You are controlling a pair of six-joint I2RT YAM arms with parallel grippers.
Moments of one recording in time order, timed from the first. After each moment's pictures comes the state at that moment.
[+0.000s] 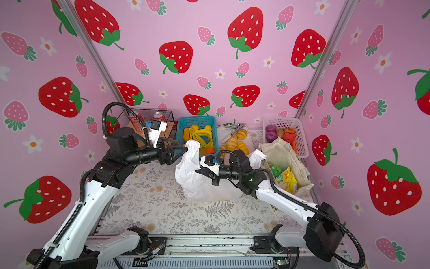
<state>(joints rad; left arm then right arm) -0.31 1.15 1.38 -0.54 0.73 -0.21 0.86 1.28 0.92 0.21 -0.69 -0.27</state>
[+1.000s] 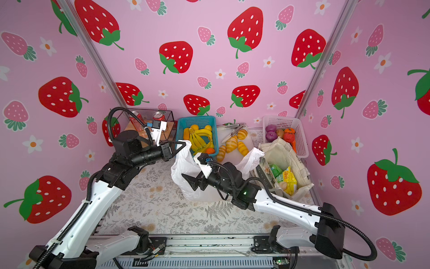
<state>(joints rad) -0.35 1.10 1.25 -0.36 0.62 -0.50 1.17 1.26 0.93 0.30 0.06 0.04</state>
